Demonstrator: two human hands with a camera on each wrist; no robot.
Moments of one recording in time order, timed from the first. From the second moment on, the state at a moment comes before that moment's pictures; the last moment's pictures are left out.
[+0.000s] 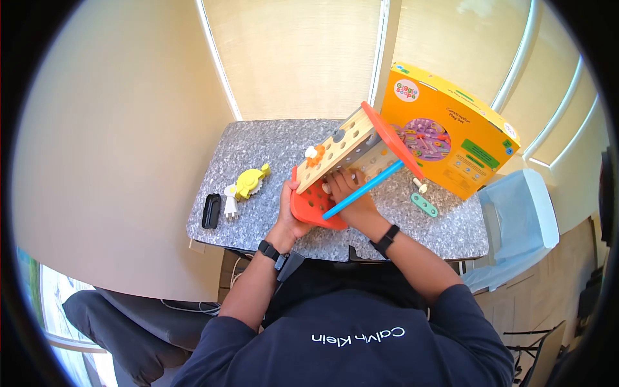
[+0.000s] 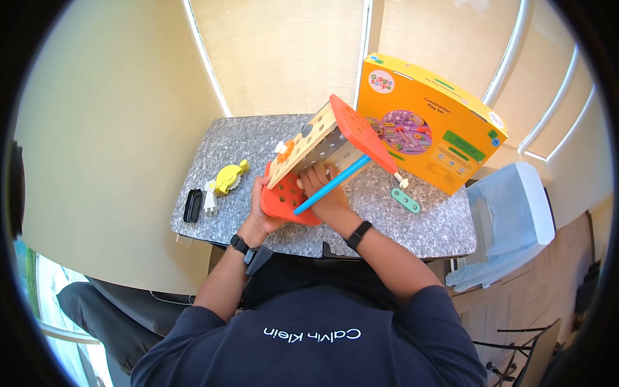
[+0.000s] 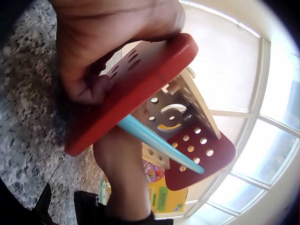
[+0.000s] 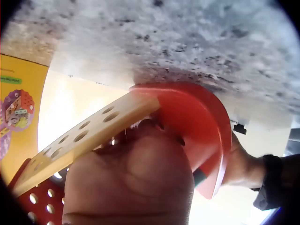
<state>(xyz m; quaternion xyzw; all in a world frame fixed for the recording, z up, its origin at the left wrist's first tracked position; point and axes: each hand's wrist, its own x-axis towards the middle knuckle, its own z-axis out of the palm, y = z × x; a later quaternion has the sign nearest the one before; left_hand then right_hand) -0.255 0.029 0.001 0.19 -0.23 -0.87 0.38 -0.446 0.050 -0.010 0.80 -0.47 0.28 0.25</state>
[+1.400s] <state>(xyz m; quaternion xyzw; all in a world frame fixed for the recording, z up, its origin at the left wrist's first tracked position) -0.205 0.019 -0.004 0.25 -0.46 -0.69 0.50 -0.563 0.083 0.085 0.65 -0.43 0.51 -0.36</state>
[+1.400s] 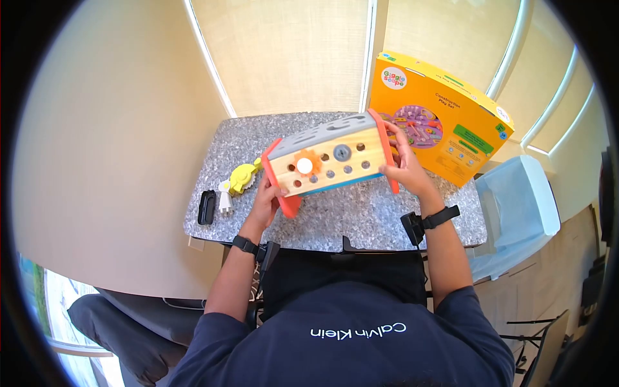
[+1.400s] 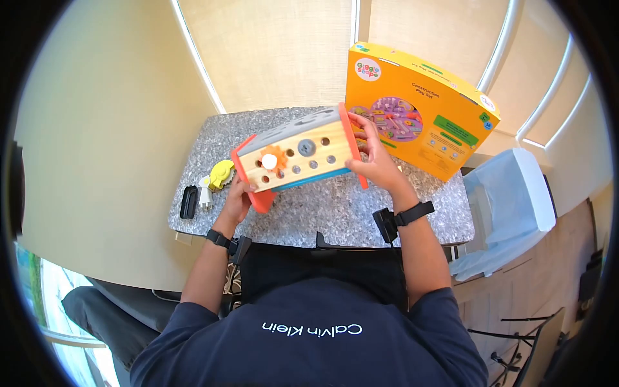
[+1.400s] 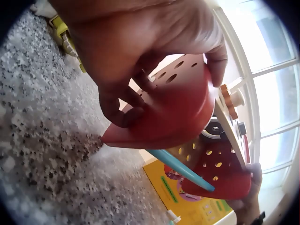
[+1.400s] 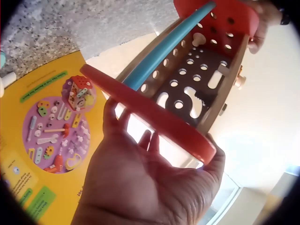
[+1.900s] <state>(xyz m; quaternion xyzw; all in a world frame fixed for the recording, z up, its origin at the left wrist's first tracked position) -0.194 0.036 -0.013 0.34 -0.62 -0.57 0.41 -0.575 0.092 0.051 0.62 -0.43 0.51 -0.41</state>
